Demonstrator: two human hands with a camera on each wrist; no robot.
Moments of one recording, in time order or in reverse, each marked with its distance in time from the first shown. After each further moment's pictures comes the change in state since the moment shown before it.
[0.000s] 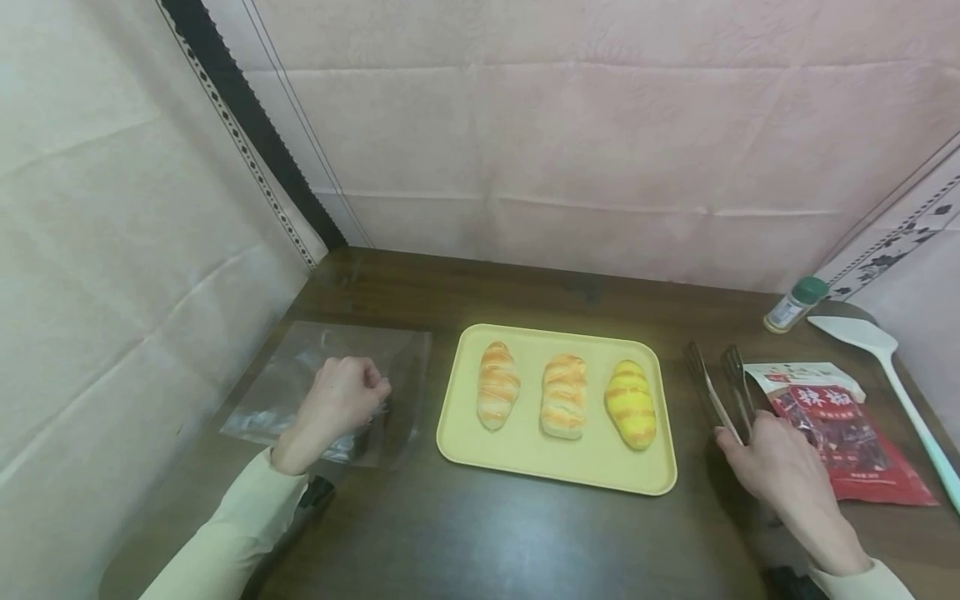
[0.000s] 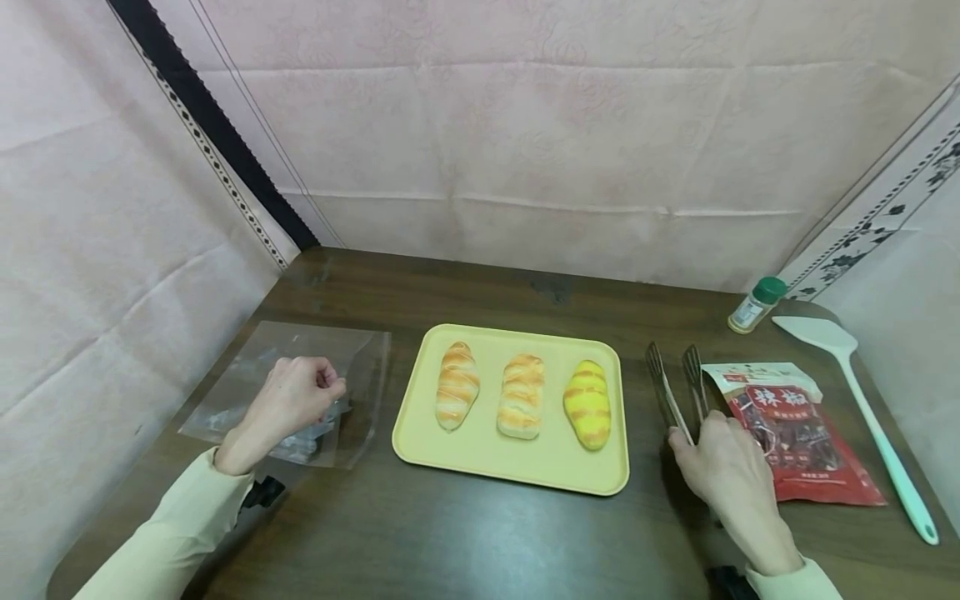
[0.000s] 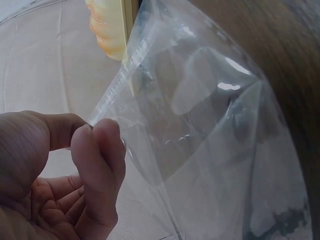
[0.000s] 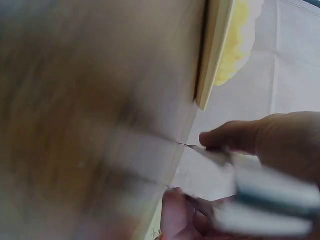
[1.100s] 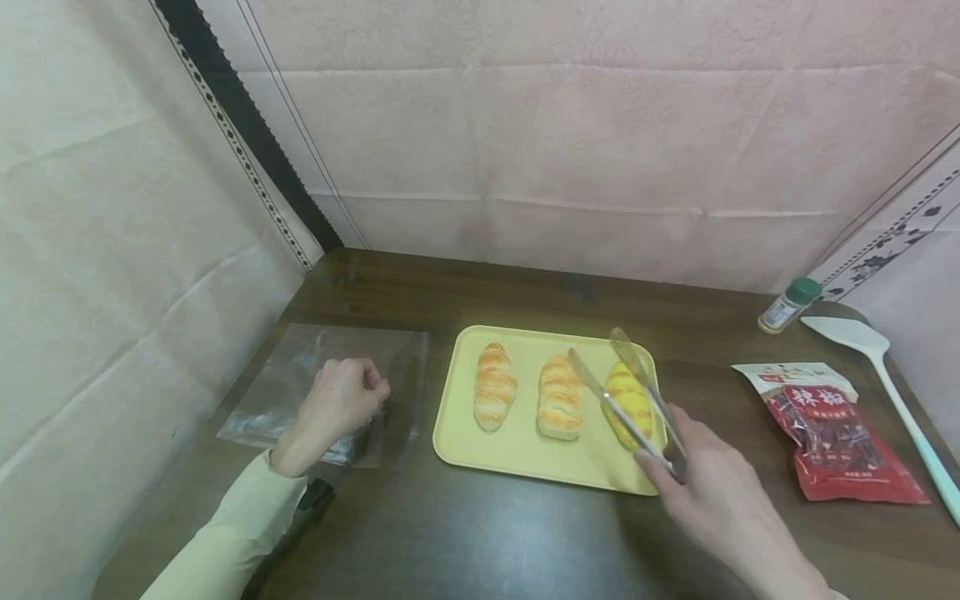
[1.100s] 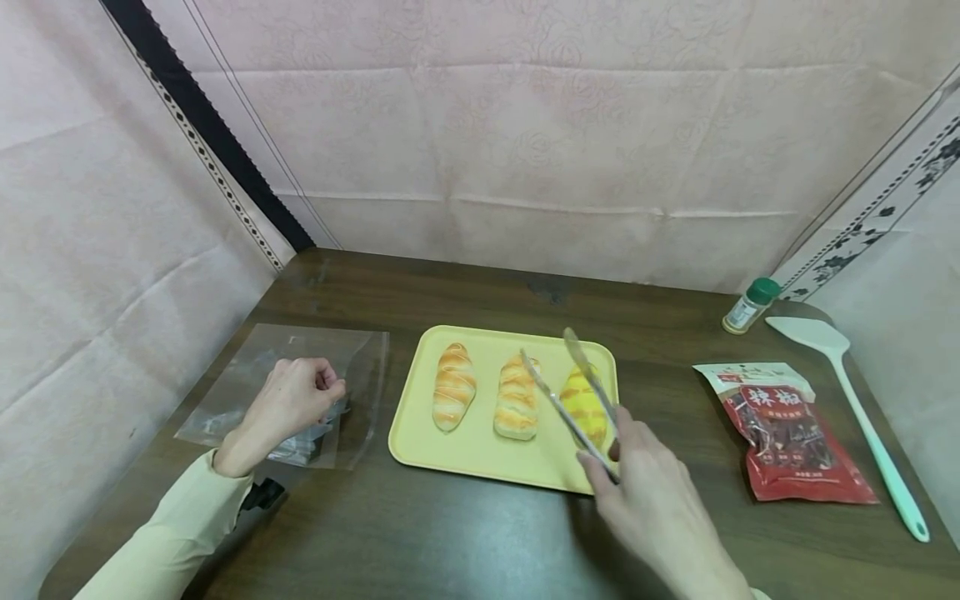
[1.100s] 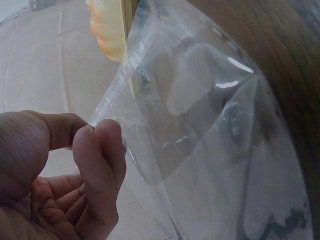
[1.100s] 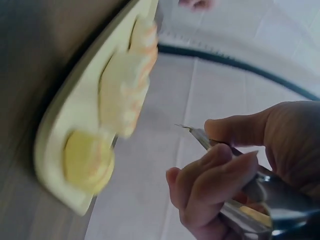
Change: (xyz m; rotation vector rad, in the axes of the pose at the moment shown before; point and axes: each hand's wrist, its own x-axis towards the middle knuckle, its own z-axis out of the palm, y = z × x) left_hand 0.002 0.002 0.003 0.001 0.020 0.023; right_hand -0.079 -0.099 -0.001 0.130 0.178 -0.364
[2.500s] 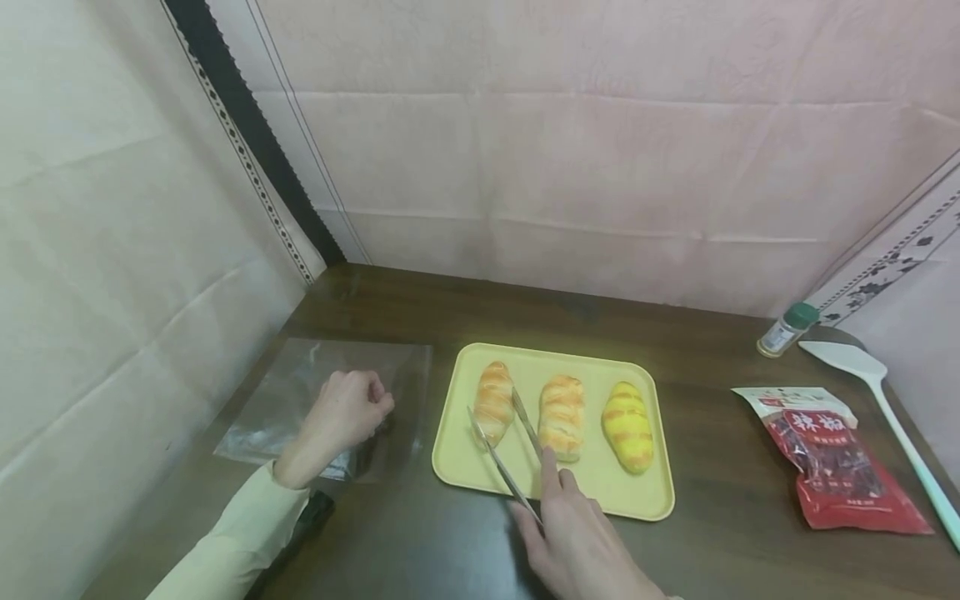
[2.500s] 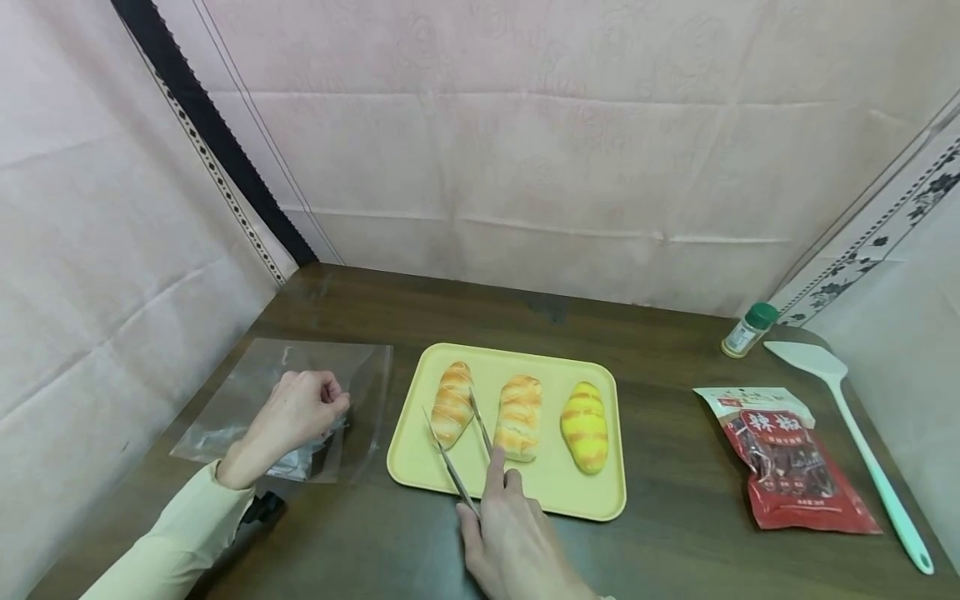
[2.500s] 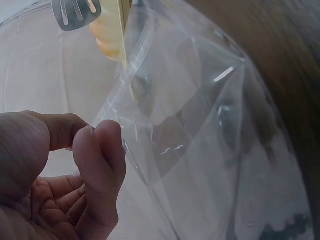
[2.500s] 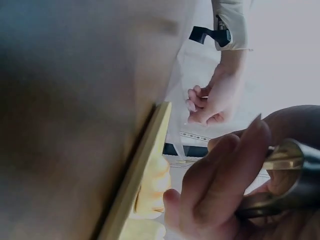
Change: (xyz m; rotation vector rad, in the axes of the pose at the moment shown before) left_hand 0.002 -0.001 0.005 -0.075 -0.028 -0.007; right_hand -0.007 -0.090 0.090 0.049 -0.221 0.021
